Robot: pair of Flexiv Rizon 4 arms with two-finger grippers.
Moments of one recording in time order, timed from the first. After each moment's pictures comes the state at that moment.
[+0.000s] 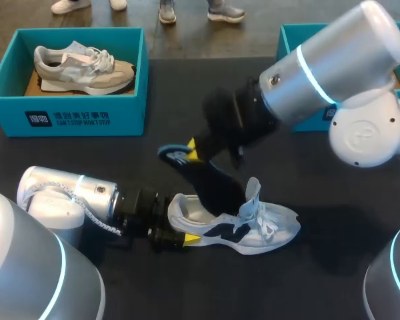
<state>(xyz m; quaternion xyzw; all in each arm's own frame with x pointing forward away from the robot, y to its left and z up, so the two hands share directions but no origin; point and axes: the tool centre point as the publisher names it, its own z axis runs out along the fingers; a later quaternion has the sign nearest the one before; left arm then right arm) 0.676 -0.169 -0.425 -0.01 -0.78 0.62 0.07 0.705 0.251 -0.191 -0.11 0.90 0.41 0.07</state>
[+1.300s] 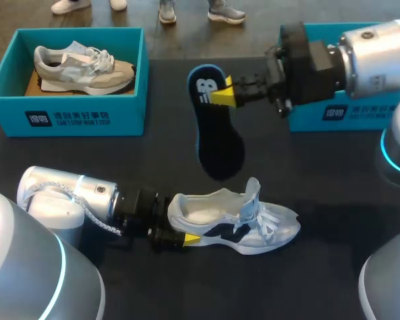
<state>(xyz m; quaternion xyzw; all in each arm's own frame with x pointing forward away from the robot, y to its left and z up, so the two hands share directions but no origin) 0.676 -0.169 -0.425 -0.01 -0.78 0.62 0.07 0.688 0.202 -0.045 0.00 0.78 0.63 -0.02</state>
